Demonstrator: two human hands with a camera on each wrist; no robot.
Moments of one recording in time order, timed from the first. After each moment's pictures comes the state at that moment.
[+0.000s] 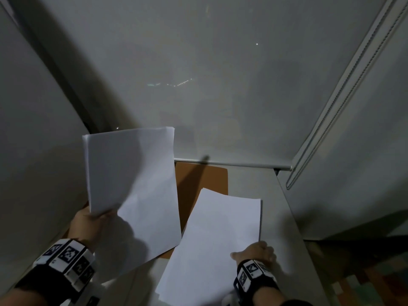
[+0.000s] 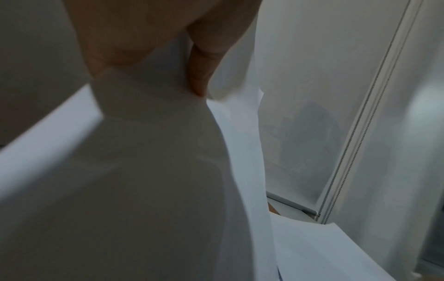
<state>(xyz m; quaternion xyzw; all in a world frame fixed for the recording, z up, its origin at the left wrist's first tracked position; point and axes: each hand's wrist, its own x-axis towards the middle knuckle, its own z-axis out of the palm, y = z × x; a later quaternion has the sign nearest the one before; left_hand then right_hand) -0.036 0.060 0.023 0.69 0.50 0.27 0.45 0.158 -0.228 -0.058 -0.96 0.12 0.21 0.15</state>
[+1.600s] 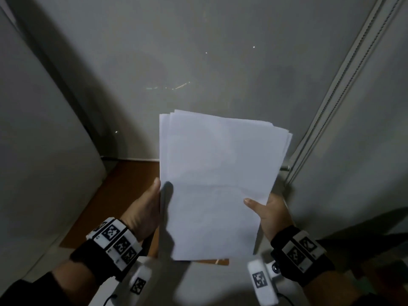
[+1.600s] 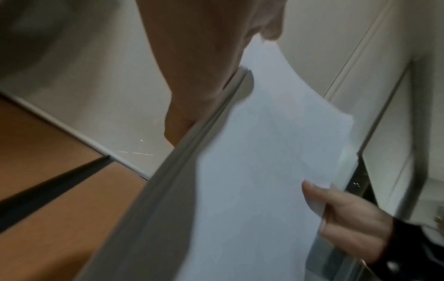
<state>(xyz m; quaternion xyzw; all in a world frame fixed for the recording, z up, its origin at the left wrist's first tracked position) 0.031 -0.031 0.088 0.49 0.22 0.09 0.84 0.187 -0.244 0.063 -0.70 -0.18 0.14 0.67</state>
